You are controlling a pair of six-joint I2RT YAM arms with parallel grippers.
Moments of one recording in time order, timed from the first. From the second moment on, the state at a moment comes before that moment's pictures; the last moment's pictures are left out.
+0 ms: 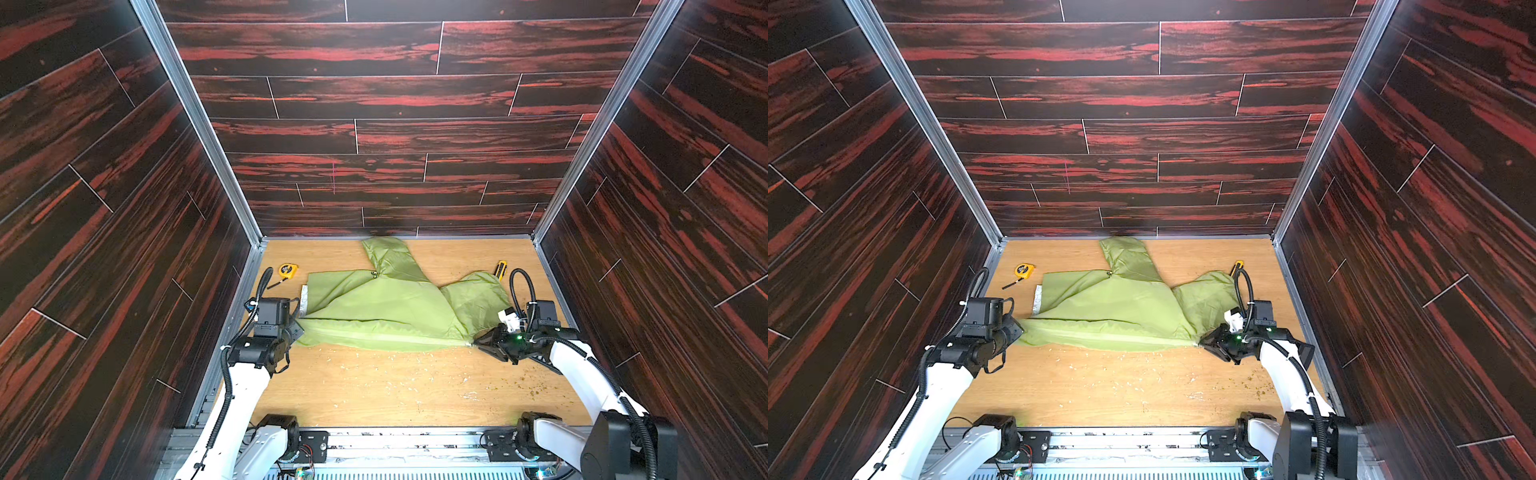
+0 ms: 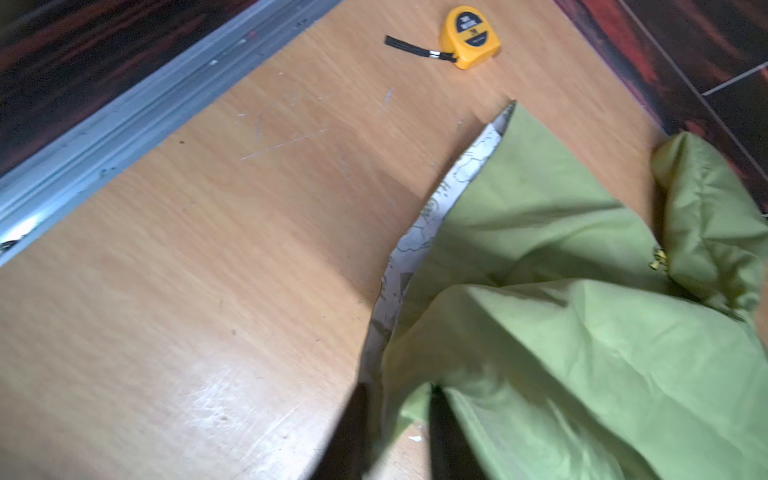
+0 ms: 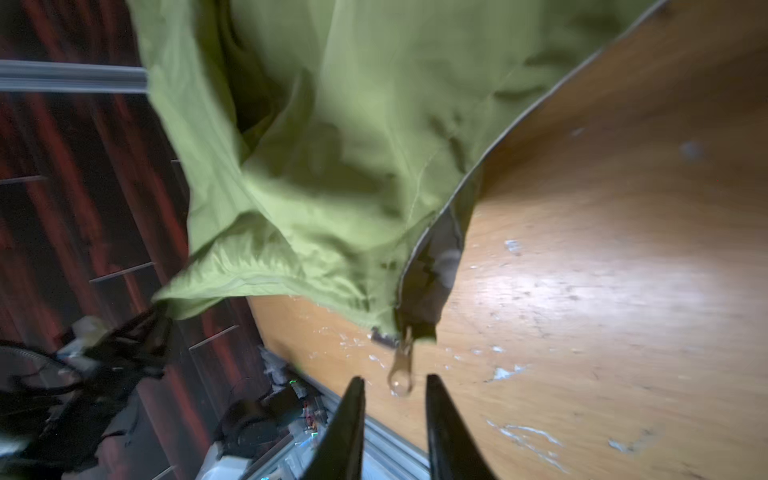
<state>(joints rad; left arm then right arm) -0.04 0.90 0.78 -0.80 -0.24 -0.76 -0.04 1.14 0.69 -0.76 -0.67 0.50</state>
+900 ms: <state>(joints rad) -0.04 0.64 0.79 -0.30 -0.41 -0.33 -0.04 1.09 1.24 -0.38 0.05 0.40</state>
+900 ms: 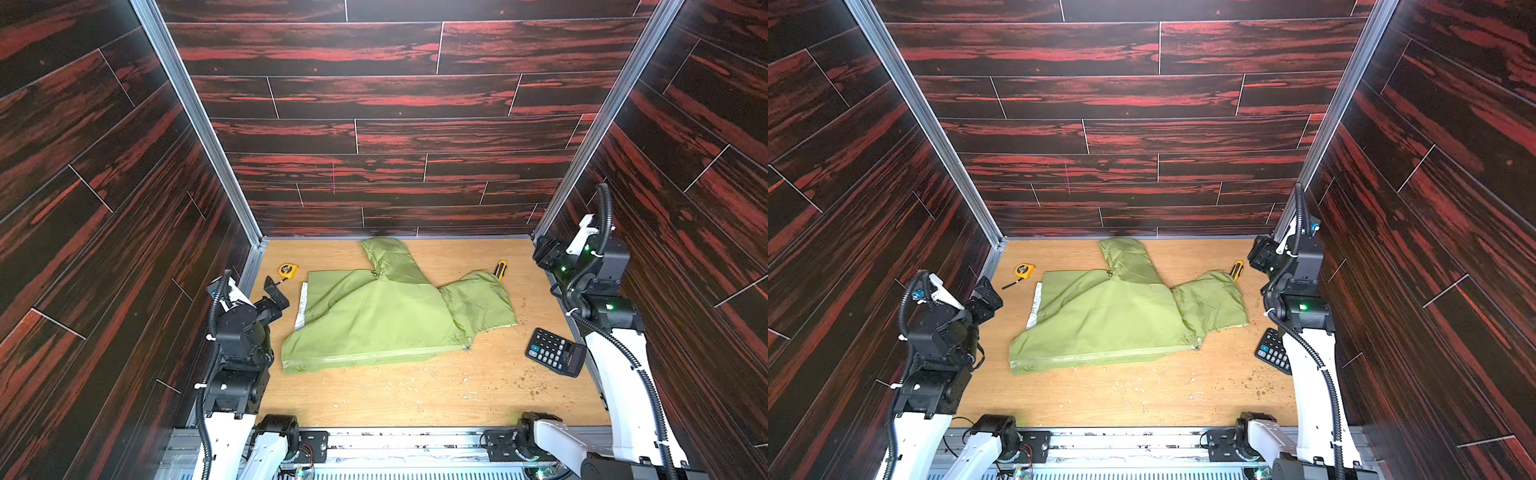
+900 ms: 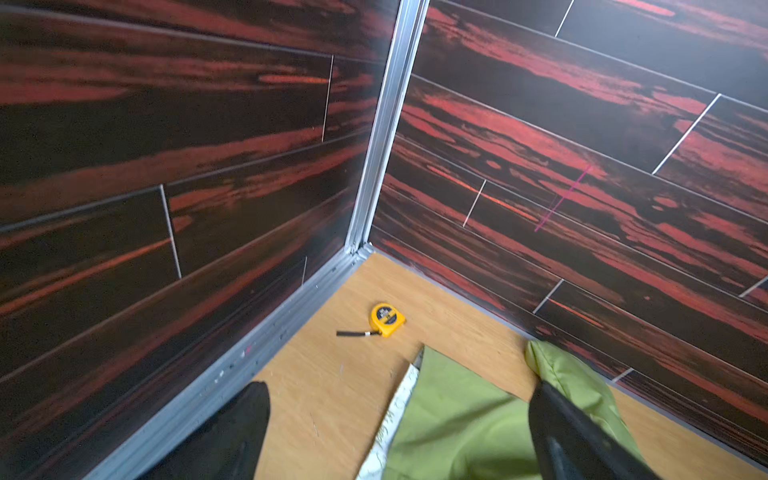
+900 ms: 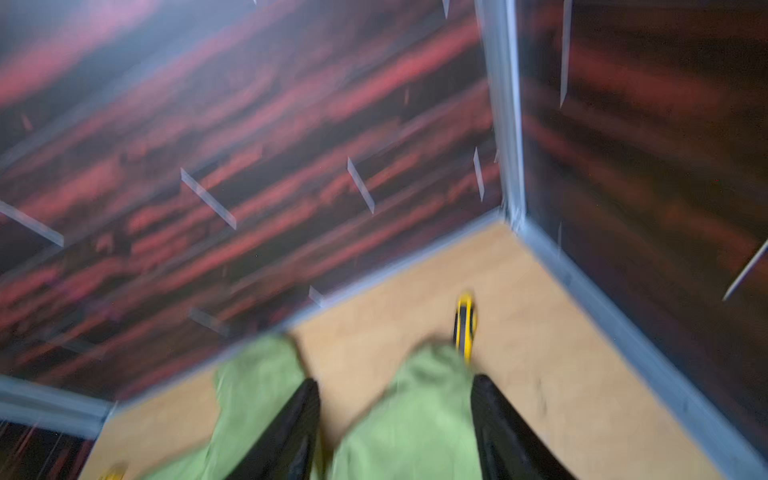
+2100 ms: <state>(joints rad) -0.04 1.24 0.17 0.74 -0.48 -0.15 -0.05 1.47 0.34 0.79 0.14 0.12</state>
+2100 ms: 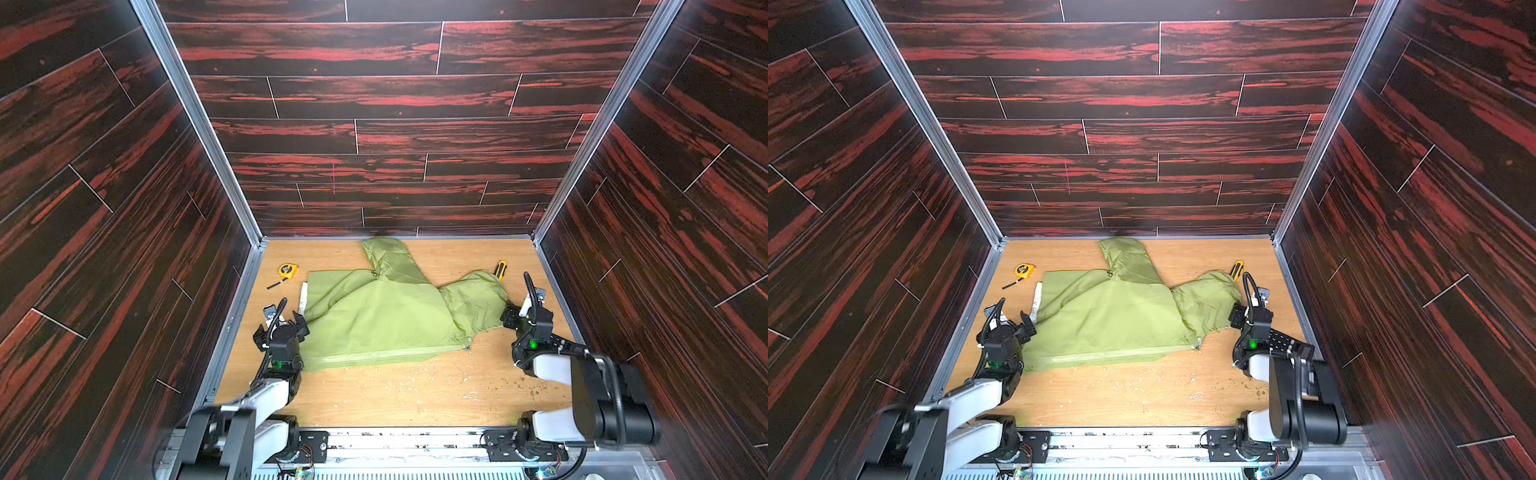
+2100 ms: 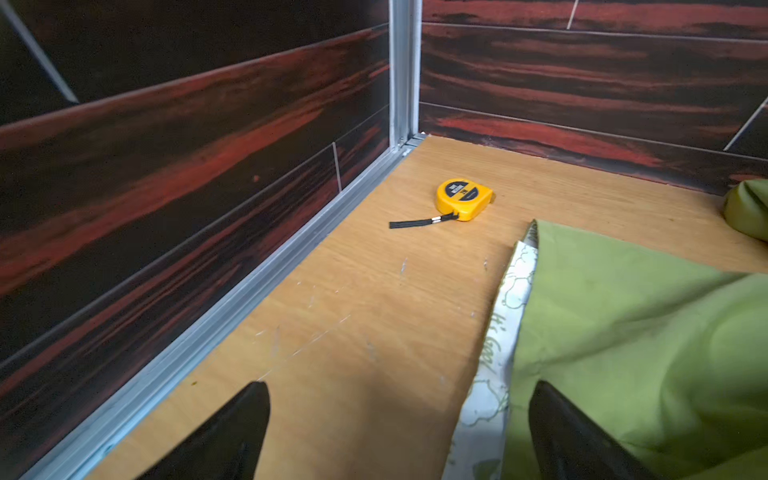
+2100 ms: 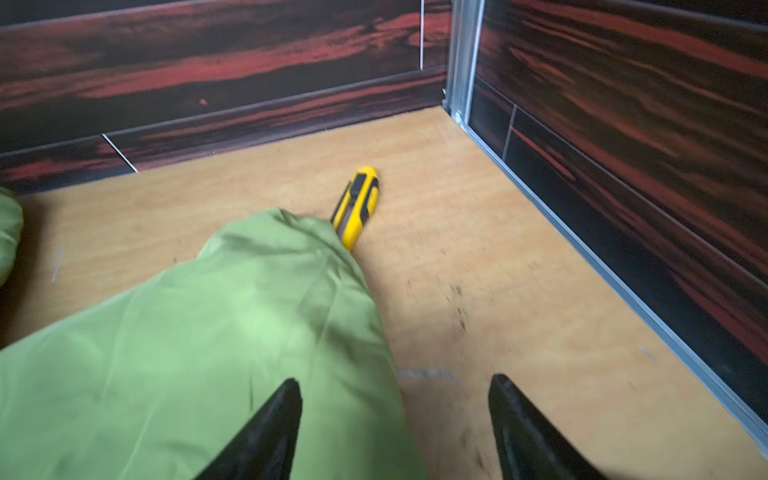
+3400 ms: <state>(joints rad) -0.01 1.58 0.40 0.80 -0.44 -0.15 -0.06 1.54 0.31 1.02 0.06 0.09</state>
